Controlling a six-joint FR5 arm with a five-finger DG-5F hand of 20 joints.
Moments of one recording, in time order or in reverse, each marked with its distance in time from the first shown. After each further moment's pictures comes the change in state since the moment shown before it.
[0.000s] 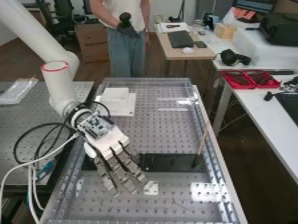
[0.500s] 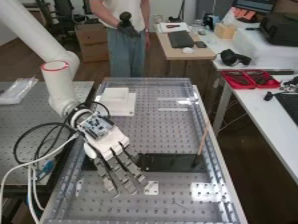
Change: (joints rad) arm -0.008 0.002 0.005 -0.017 -0.009 0.003
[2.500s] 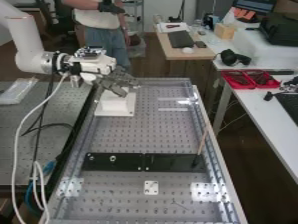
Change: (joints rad) arm 0.412 0.494 -0.247 -0.241 -0.194 -0.042
